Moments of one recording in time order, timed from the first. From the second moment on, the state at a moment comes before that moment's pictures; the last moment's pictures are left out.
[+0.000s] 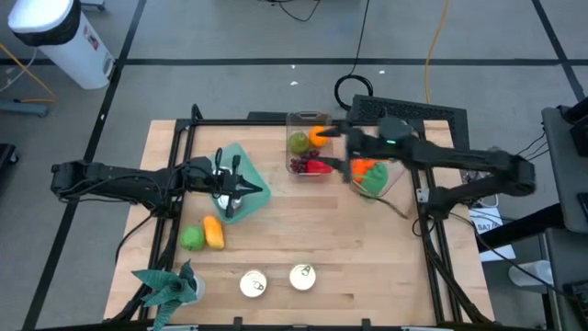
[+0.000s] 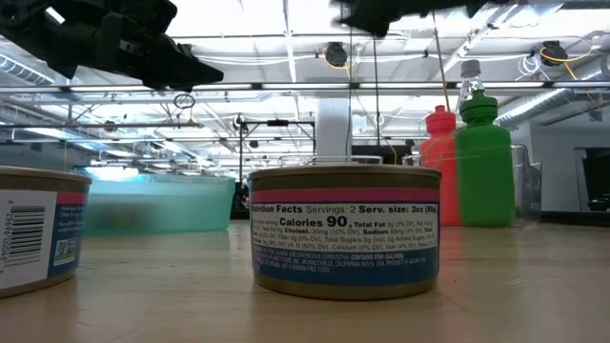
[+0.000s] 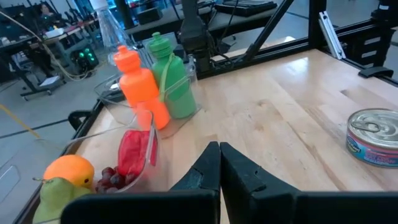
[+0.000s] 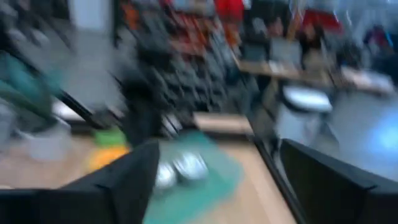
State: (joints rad) left arm 0.12 0.94 0.39 0.36 0.18 0.29; right arm -0.28 1.23 0.97 0.20 -0.17 -0.15
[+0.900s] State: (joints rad) left arm 0.12 0.94 0.39 0.40 0.16 0.21; right arm 0.13 1.30 0.57 0.34 -0.19 0.04
